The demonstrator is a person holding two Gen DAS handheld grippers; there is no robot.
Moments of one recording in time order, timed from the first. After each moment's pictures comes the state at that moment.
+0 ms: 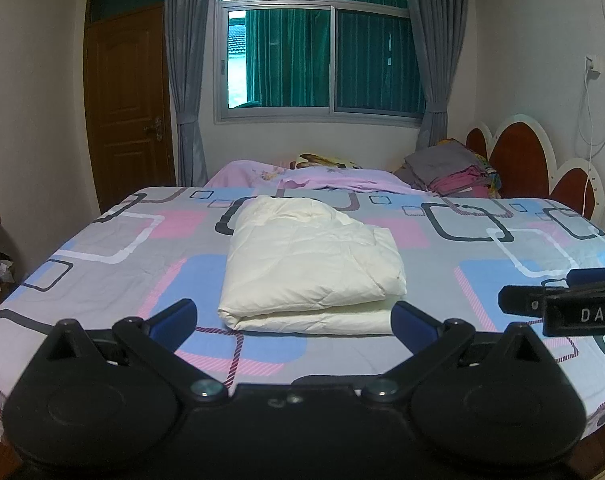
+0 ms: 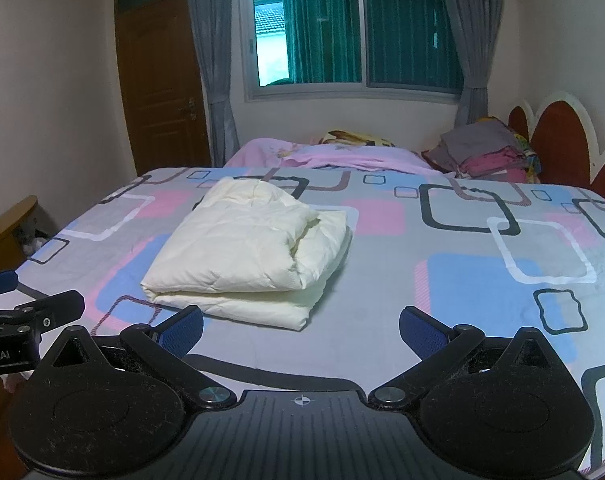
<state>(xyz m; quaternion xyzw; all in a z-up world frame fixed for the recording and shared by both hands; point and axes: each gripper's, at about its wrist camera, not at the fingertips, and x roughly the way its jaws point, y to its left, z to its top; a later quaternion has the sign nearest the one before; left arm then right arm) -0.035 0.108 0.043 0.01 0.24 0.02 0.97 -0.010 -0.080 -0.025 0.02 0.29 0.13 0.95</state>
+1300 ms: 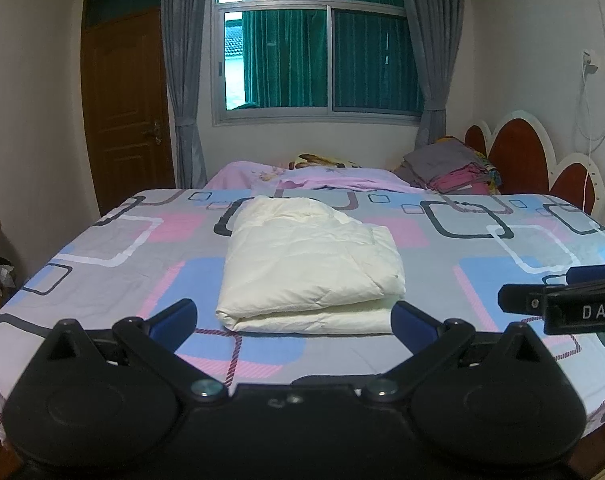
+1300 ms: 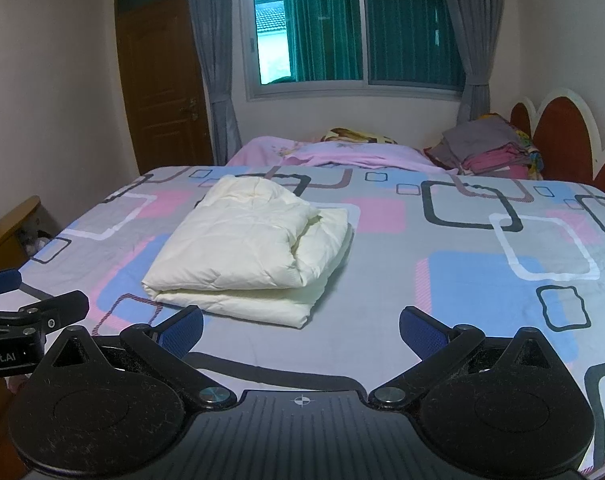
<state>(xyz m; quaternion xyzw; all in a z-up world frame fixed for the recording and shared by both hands) -0.032 0.104 0.043 0.02 0.24 0.02 0.97 -0.010 -0.080 -0.025 0.02 0.29 0.13 0.95</state>
